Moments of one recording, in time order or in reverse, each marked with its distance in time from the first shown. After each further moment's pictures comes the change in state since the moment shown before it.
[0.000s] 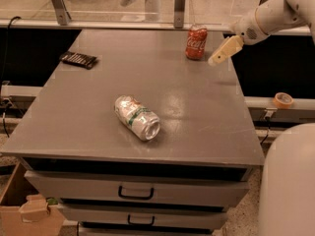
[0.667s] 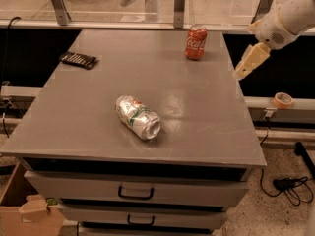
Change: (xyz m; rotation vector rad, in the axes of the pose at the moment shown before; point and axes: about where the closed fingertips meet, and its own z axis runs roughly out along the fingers) arm 0.034 0.042 -0.068 0.015 0.184 -0.161
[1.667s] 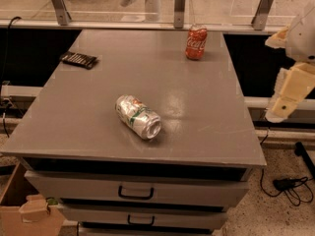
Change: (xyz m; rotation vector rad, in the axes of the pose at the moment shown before) arm -0.011 0.167 -0.127 -0.094 0.255 -0.111
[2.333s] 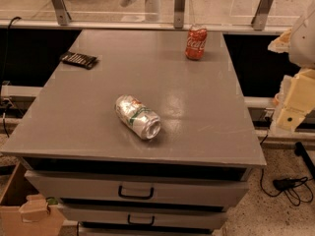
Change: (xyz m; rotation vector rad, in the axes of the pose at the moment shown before) arm -0.008 0.035 -0.020 -0.016 0.058 0.004
